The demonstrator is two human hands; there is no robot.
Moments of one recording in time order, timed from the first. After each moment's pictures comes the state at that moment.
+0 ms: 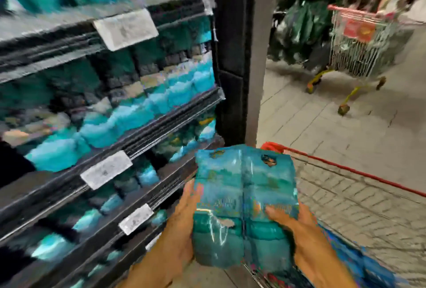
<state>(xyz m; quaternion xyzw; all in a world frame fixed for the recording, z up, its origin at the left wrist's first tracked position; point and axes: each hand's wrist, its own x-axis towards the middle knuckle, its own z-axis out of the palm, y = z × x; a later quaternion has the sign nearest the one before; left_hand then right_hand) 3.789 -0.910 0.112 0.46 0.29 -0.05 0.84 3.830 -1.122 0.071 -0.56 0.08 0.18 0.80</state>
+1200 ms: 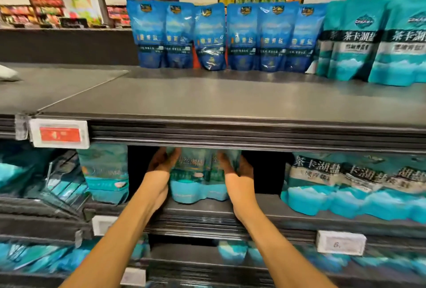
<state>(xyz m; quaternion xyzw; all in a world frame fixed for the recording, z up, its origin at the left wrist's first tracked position) 3.586 -0.508 0.206 0.45 0.34 0.53 0.63 3.722 -0.598 0.197 -0.53 -0.31 0.28 0.74</state>
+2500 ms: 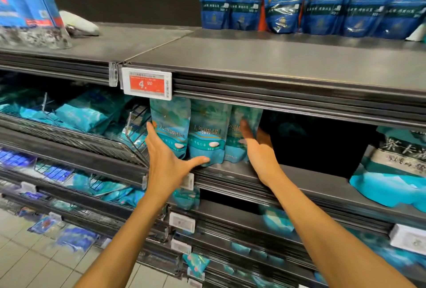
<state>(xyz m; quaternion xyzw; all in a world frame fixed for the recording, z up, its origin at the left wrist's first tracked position) 3.458 -0.524 0.158 0.66 0.54 0.48 0.20 3.661 -0.559 0.189 -0.65 -0.40 0.35 0.54</state>
